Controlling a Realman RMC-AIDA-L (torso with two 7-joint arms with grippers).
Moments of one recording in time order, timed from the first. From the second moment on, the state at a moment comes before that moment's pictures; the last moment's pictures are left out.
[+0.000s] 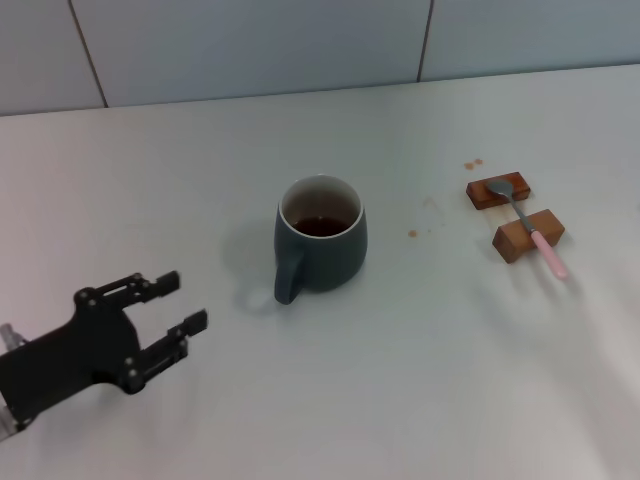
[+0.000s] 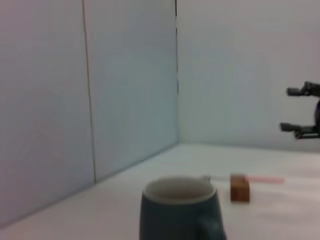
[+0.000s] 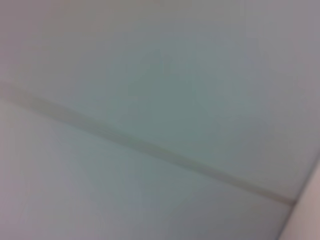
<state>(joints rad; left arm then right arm) -0.46 -2.07 0.09 0.26 2.30 1.61 -0.62 0.19 2.06 -0.10 -0.19 -1.65 -1.61 1.76</state>
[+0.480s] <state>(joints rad) -0.47 -2.07 0.13 0.35 2.30 1.59 -0.72 0.18 2.07 -0.07 -0.12 -1.67 -1.47 1.82</state>
